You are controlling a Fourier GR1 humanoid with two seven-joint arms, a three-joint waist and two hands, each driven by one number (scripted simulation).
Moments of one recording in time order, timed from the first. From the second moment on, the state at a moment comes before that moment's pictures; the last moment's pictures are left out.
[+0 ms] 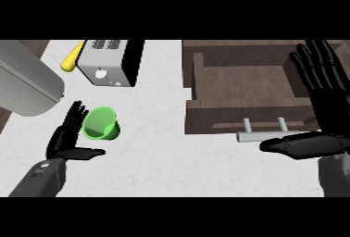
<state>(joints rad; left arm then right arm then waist) -0.51 0.31 0.27 -0.23 0.00 -0.29 -0.87 -0.28 -0.18 -0.11 -1.87 -0.12 0.16 0.12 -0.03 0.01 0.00</state>
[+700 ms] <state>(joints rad) -0.54 0.28 0.27 -0.16 -0.03 -0.27 -0.94 -0.30 -0.19 -0.11 -1.85 -0.13 0.18 0.12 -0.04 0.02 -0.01</state>
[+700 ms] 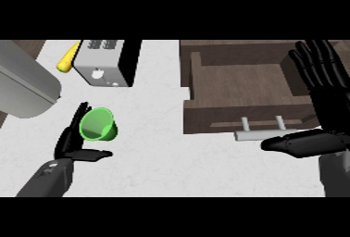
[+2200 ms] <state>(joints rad) -0.54 0.14 0.38 -0.31 0.06 -0.06 -1.12 -0.28 -0.22 -0.15 -1.86 -0.15 0.20 0.14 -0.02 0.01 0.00</state>
